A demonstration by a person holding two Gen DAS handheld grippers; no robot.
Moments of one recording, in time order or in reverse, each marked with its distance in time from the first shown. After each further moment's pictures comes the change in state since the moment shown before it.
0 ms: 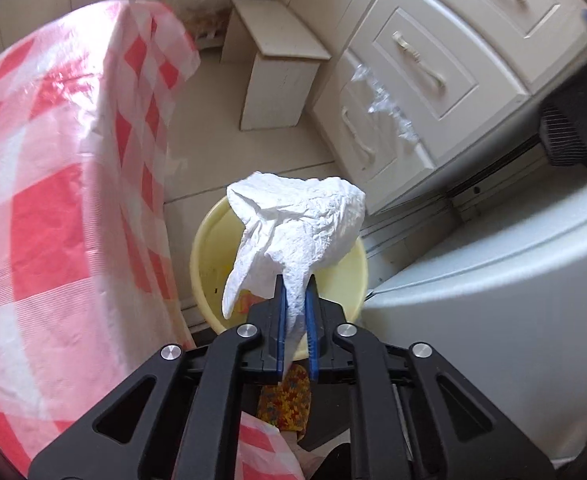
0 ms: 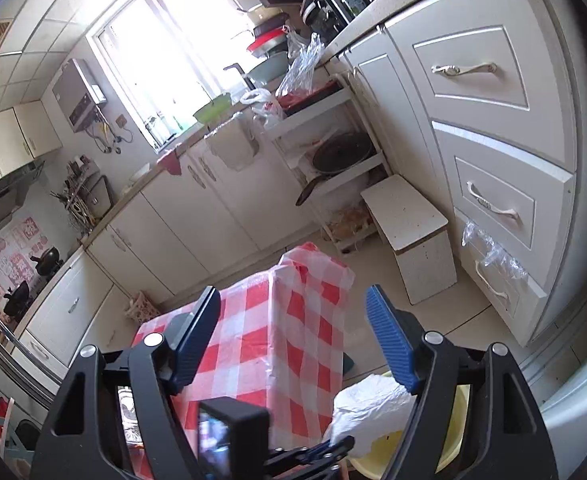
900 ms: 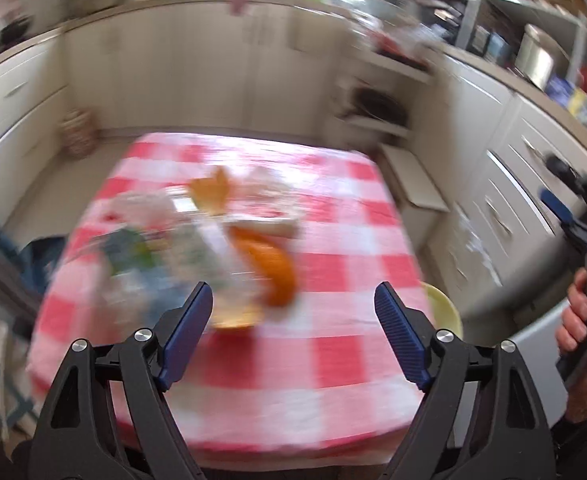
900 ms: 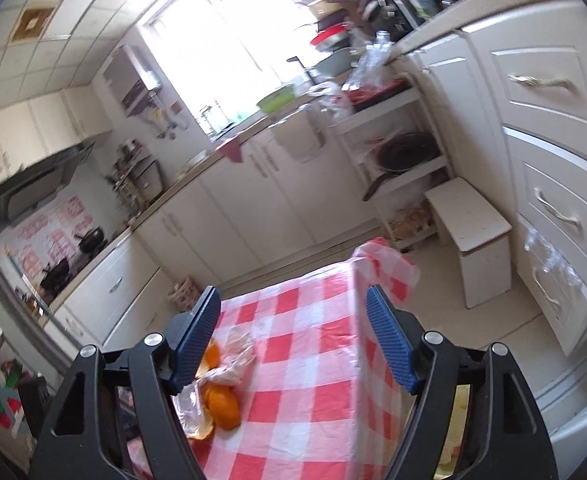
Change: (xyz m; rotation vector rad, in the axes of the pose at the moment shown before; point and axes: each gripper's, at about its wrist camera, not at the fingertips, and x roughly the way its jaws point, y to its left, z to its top) left arm -0.302 0.184 -0.130 -0.270 -0.500 0.322; right arm 0.010 0.085 -0.025 -0.109 0.030 0.186
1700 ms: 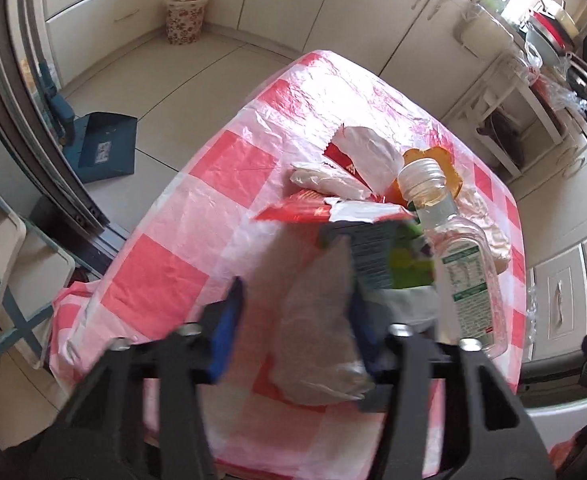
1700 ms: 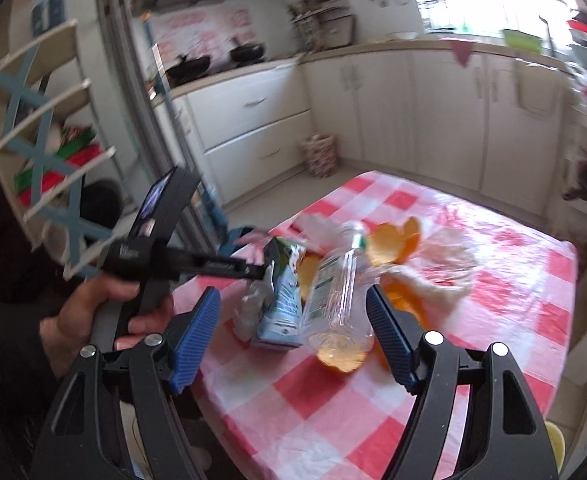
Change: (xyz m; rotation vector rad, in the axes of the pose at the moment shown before) left arm 0.087 0.177 -0.008 -0.362 0.222 0.131; right arm 0.111 0.208 -0.141 -0.604 0.454 0.410
